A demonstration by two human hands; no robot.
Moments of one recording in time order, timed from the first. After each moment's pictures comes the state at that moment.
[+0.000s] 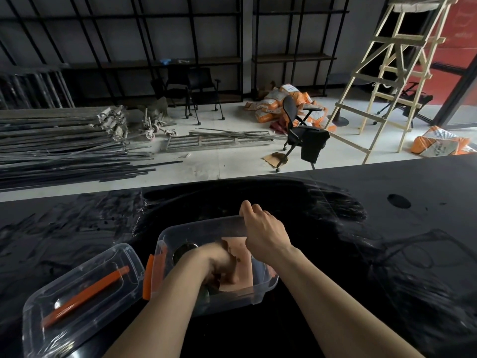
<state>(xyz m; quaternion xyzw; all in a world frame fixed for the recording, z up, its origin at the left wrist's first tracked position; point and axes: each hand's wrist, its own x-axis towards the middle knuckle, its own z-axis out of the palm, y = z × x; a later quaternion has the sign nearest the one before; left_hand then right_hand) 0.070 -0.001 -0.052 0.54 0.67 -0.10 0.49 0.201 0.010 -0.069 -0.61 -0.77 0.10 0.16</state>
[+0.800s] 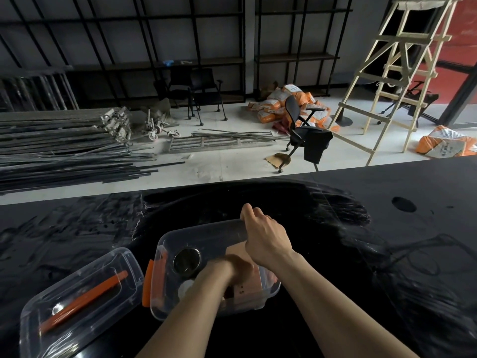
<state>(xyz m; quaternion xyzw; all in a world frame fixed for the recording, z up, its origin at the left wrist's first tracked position) 0.115 -0.011 -0.040 0.63 0.66 -0.07 0.40 0.205 0.016 -0.071 -0.62 -0.76 0.12 0.16</state>
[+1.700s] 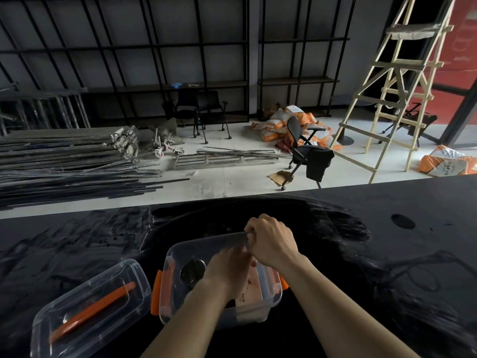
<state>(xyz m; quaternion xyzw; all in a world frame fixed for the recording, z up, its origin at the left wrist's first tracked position) 0.089 -0.010 -0.069 0.83 0.55 -0.02 0.09 0.212 0.019 -0.046 -0.63 -0.75 0.10 0.18</state>
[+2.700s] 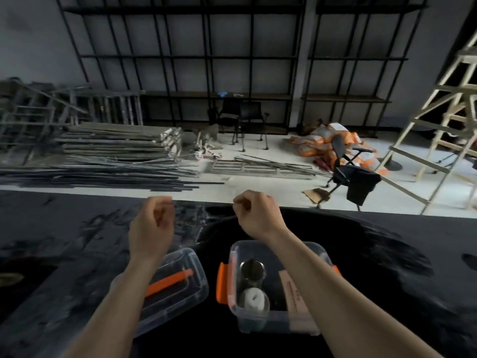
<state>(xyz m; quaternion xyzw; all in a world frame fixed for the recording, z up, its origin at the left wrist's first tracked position) -0.149 -0.029 -0.017 0.50 0.71 0.49 0.06 0.066 0.031 0.016 -0.54 -0.75 0.22 0.31</state>
